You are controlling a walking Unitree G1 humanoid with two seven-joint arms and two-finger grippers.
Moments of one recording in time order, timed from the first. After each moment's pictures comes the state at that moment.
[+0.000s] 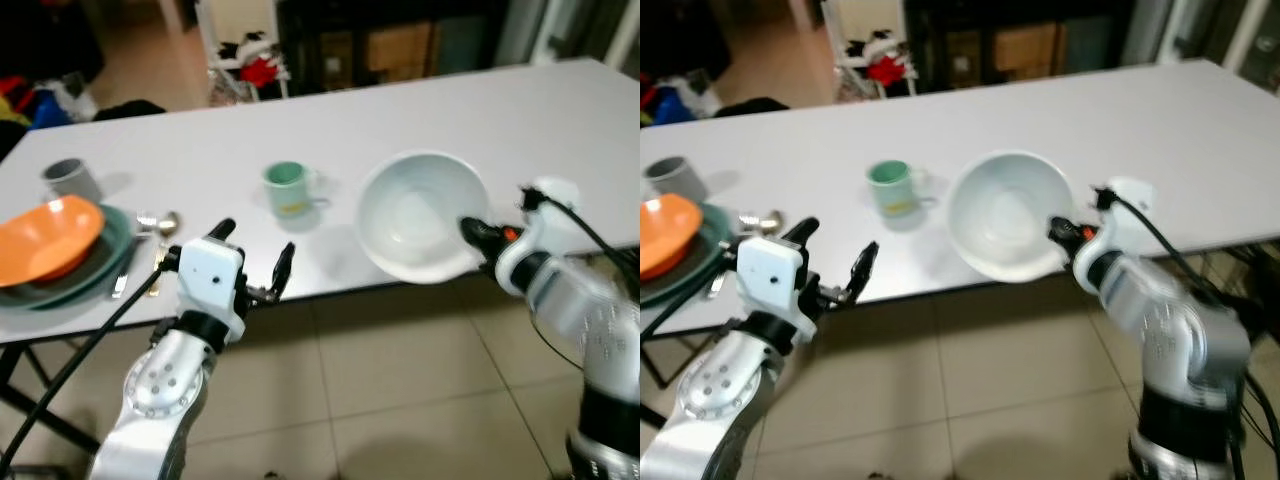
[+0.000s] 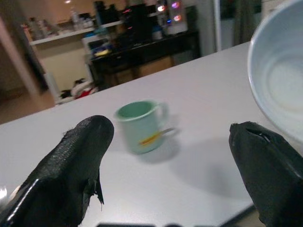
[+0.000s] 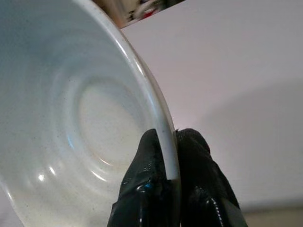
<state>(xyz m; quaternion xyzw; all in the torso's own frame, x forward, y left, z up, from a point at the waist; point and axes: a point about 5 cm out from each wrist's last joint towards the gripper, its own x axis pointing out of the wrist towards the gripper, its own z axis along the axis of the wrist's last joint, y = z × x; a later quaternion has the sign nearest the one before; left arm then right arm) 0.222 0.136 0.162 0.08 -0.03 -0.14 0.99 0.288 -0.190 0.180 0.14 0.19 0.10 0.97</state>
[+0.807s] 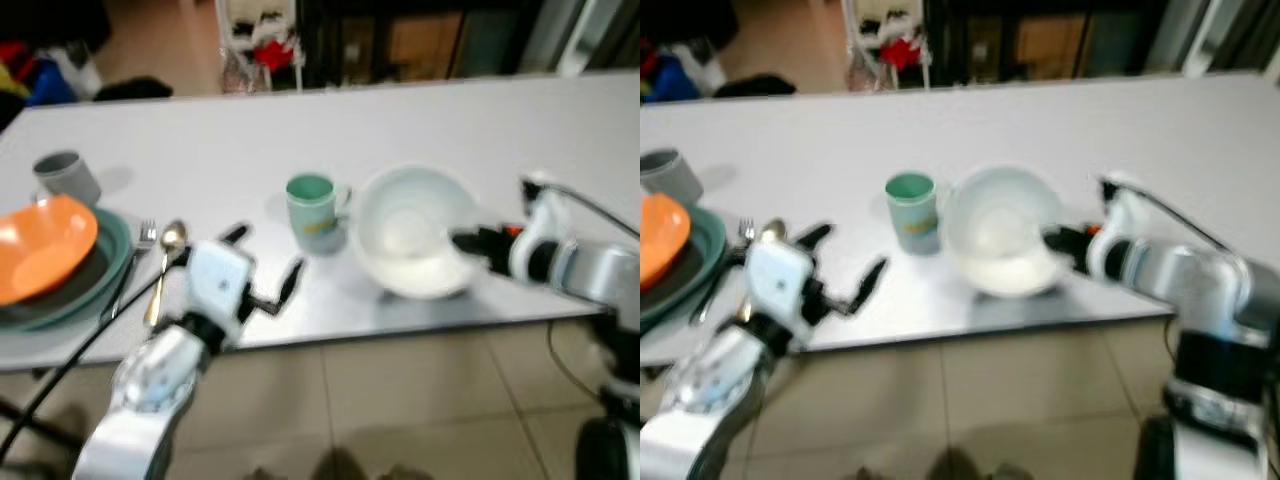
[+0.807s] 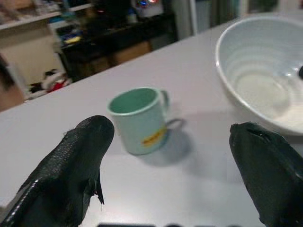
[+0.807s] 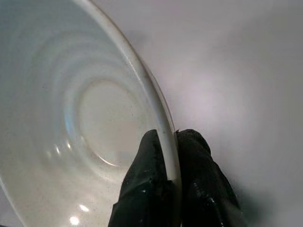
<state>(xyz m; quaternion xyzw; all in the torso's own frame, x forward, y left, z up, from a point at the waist) 0.222 0.128 0.166 0.11 -0.02 -0.24 0.96 0.299 -0.225 0.173 0.21 0.35 0.14 0.90</state>
